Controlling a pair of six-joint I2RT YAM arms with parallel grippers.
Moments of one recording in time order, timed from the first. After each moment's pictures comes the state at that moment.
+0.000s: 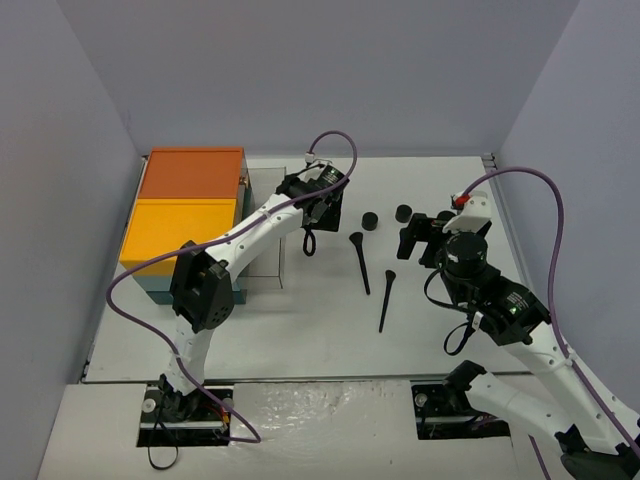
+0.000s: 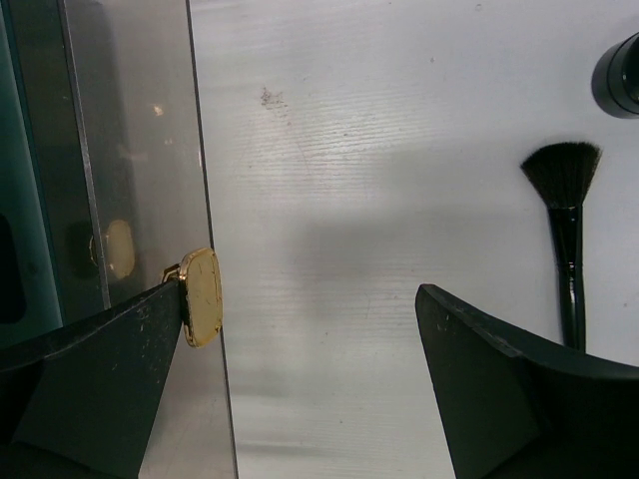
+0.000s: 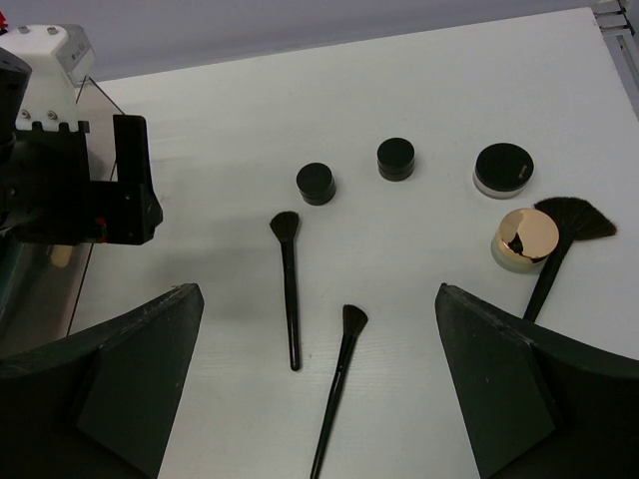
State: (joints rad) left arm -0.73 2.05 1.95 -0.95 -0.47 -0.49; right arm 0.66 0.79 0.97 -0.52 0.54 0.39
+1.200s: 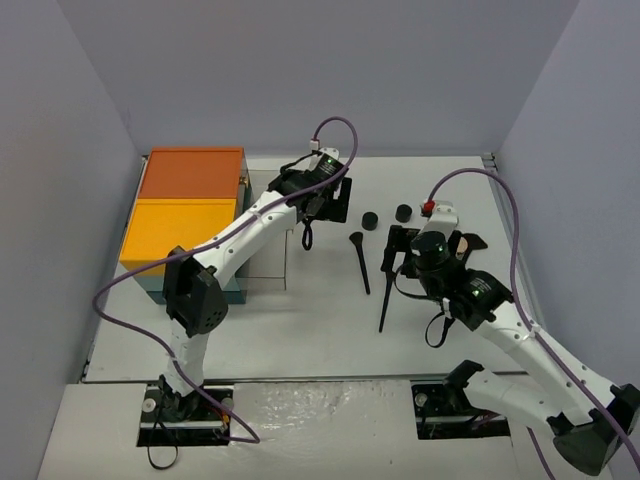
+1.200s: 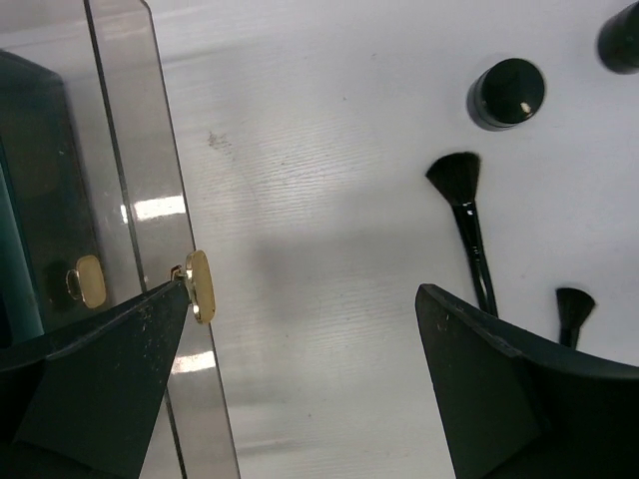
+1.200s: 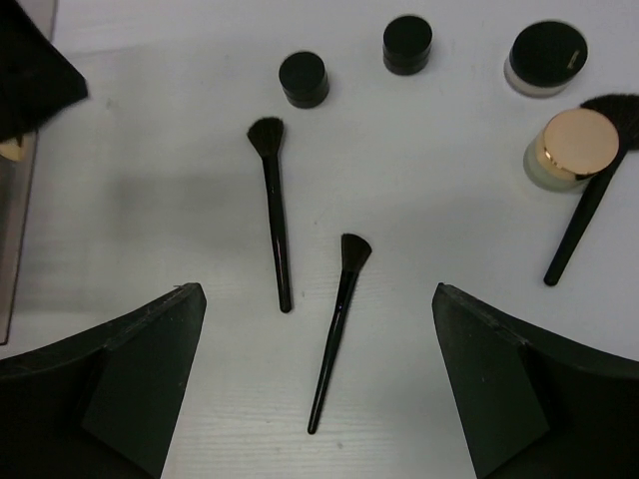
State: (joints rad) left arm -0.74 1.96 2.00 -0.90 -0.37 -0.42; right arm 0.66 0.95 0.85 -0.55 0.48 0.52
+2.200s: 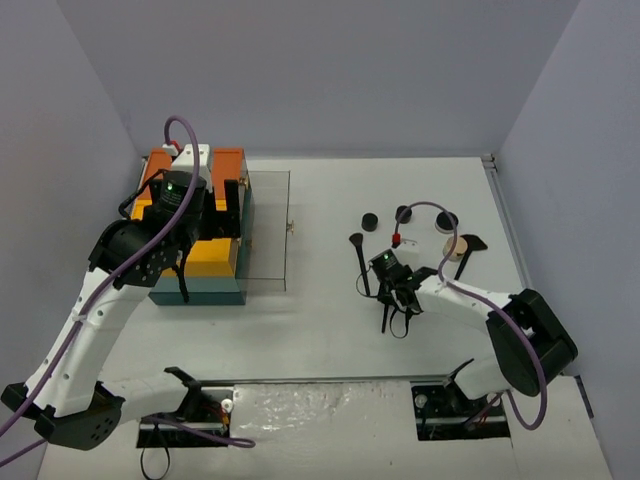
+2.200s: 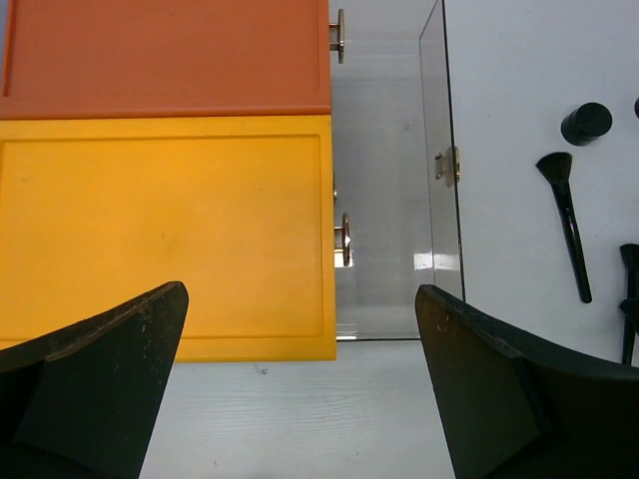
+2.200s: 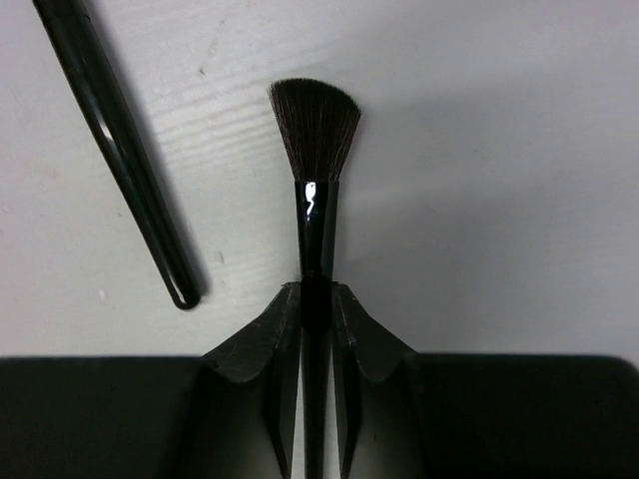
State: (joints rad) left arm -0.55 1.17 1.63 -1.07 -0.42 -0.30; right arm 0.60 1.43 0.63 -0.30 0.38 0.76
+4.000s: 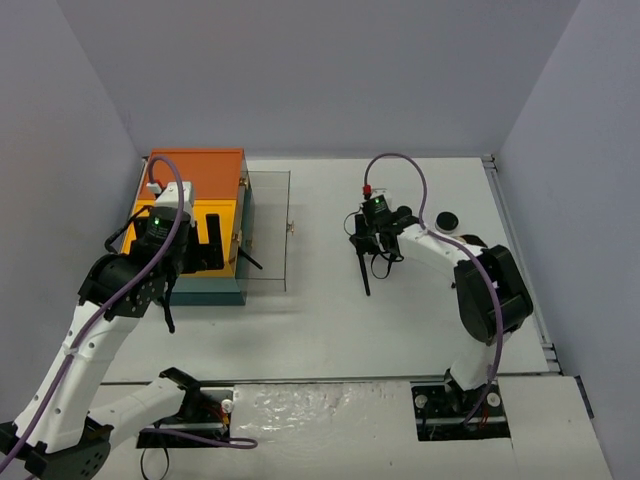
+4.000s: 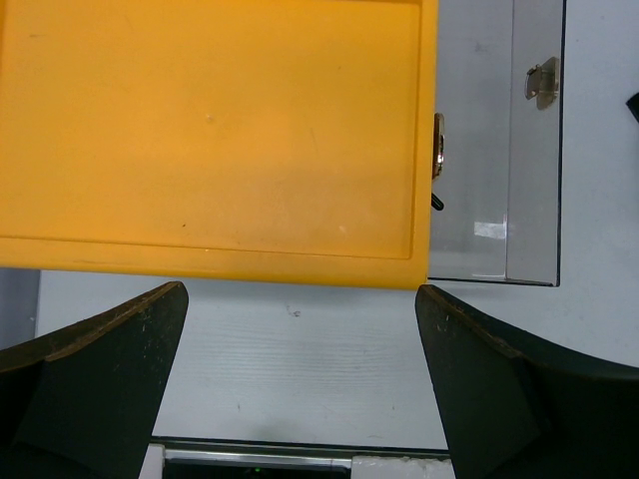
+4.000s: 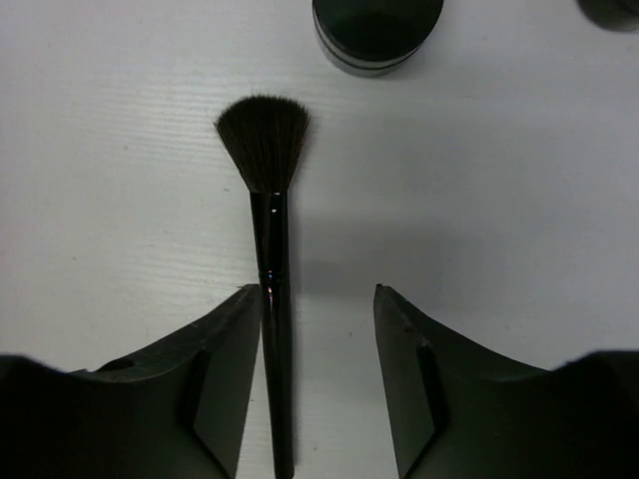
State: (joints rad) left arm -0.46 0.96 1.35 -1.09 -0.39 -0.33; right arm 0.48 1.76 1.12 -0.31 0.20 0.34
